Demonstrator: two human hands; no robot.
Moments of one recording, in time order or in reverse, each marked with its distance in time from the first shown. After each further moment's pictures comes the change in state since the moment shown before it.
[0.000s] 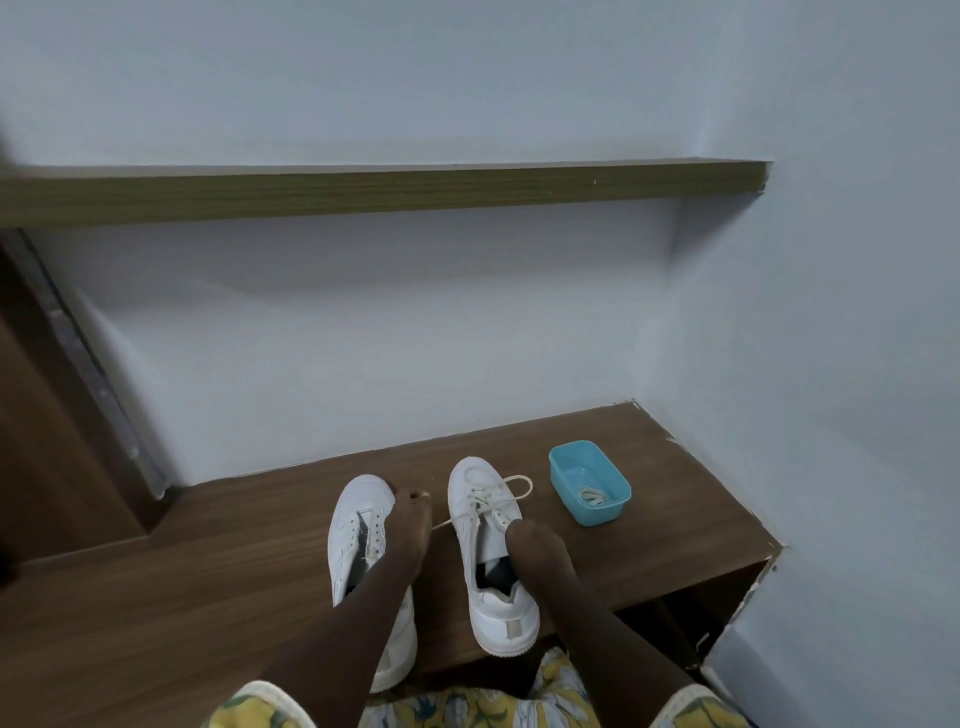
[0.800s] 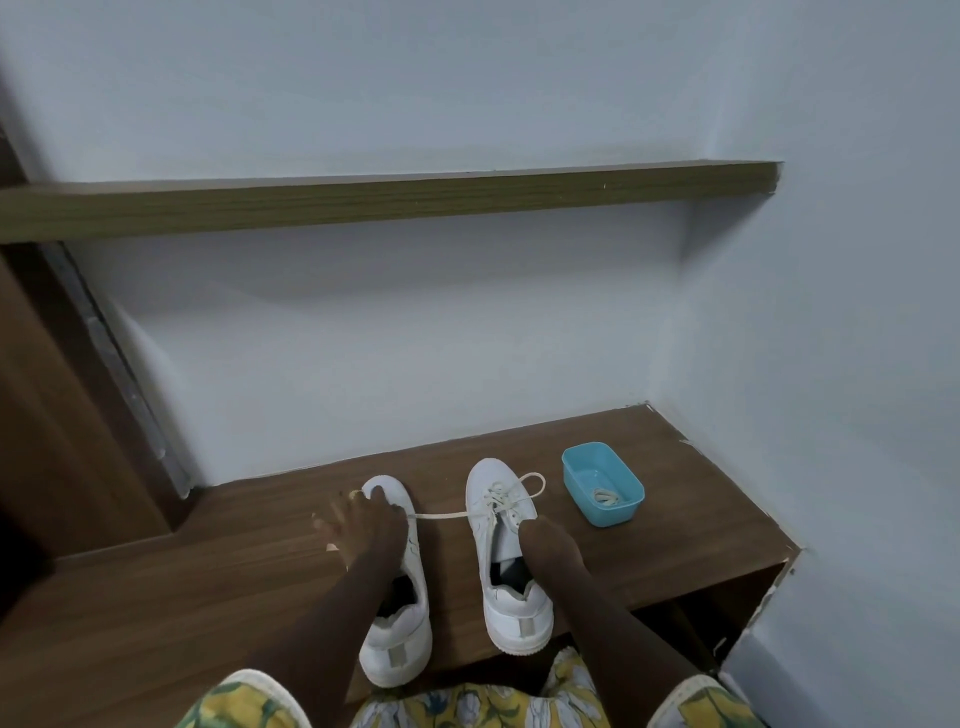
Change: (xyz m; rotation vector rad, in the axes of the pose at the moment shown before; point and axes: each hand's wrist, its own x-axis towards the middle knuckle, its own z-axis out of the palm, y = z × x) left_hand -0.012 0.002 -0.055 1.044 0.336 0.172; right_hand 0.004 -0.003 0.000 0.084 -0.006 0.035
